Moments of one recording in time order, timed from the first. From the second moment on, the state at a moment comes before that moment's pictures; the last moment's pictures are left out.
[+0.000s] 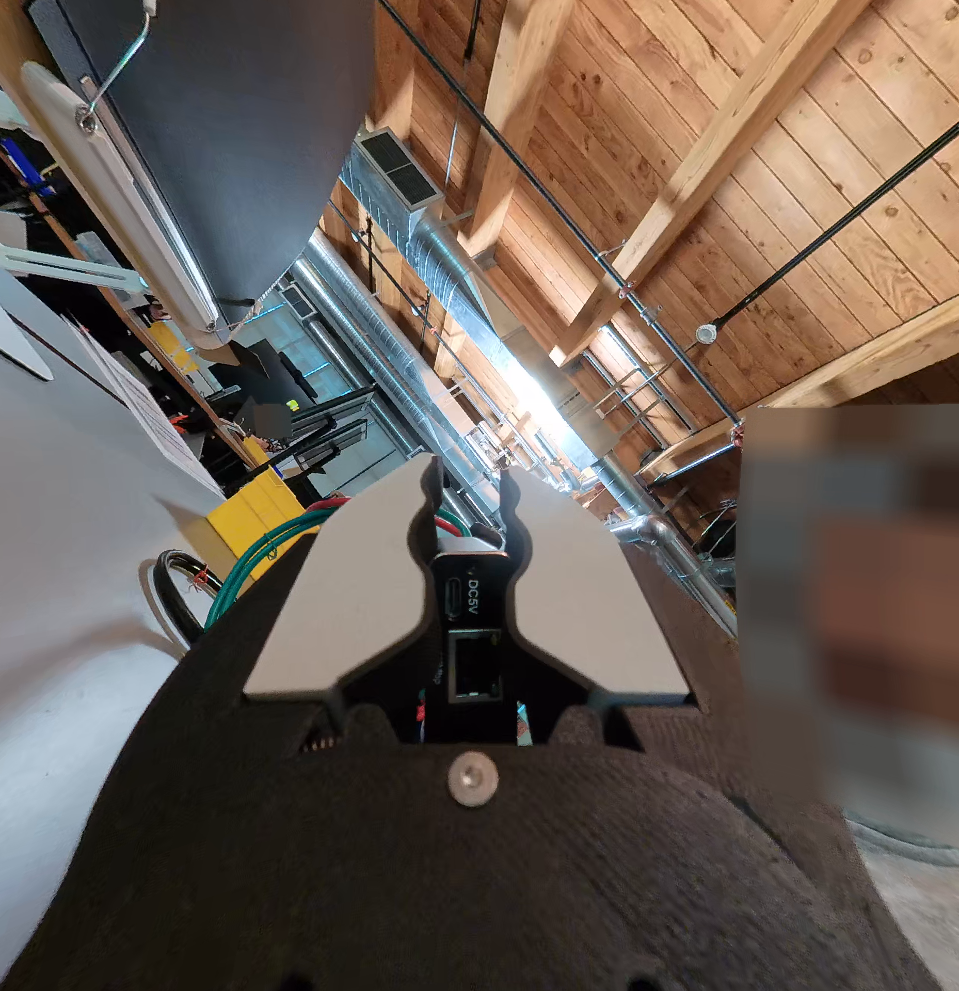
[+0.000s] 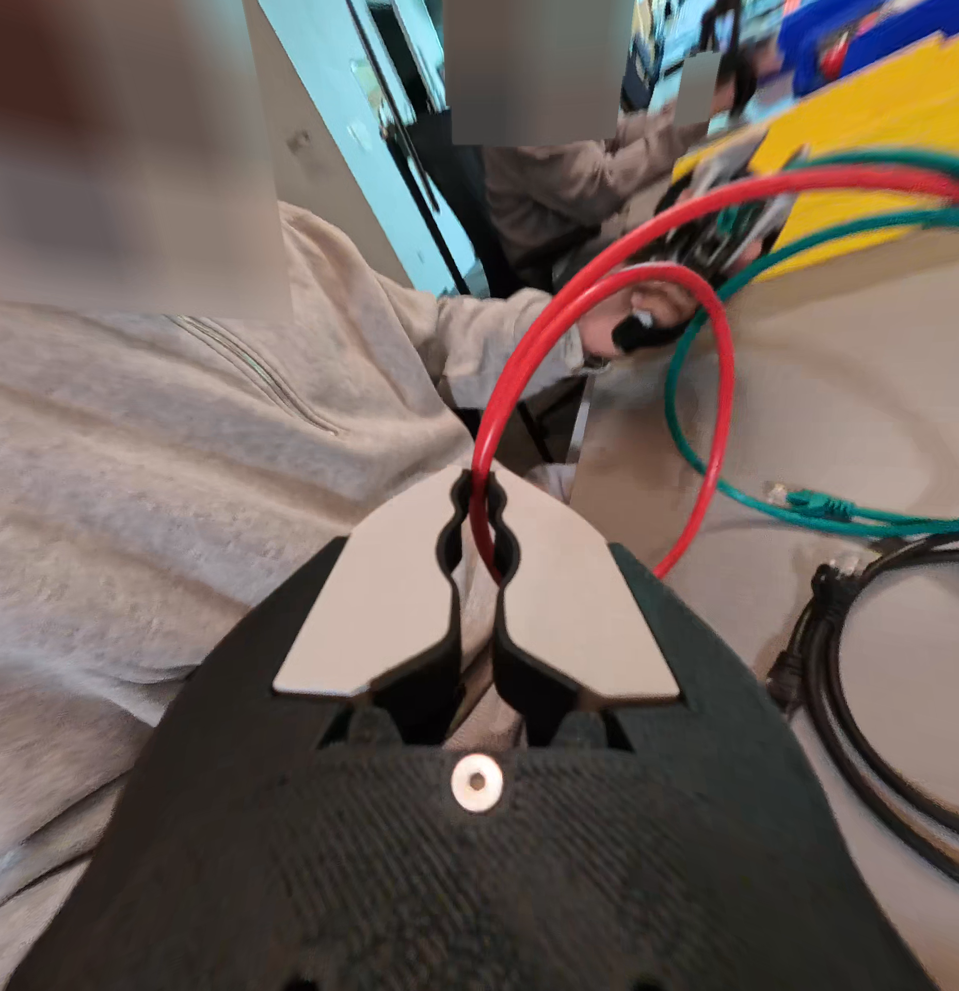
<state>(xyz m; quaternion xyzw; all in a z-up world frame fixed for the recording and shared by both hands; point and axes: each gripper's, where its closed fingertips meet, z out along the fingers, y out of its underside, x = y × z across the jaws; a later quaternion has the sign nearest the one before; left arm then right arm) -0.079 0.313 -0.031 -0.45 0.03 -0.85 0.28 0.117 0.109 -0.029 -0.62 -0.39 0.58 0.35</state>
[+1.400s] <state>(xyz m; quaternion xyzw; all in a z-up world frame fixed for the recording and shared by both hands) -0.030 0.249 -0.009 -0.45 0.12 -0.85 0.23 0.068 0.026 0.065 -0.34 -0.45 0.77 0.30</state>
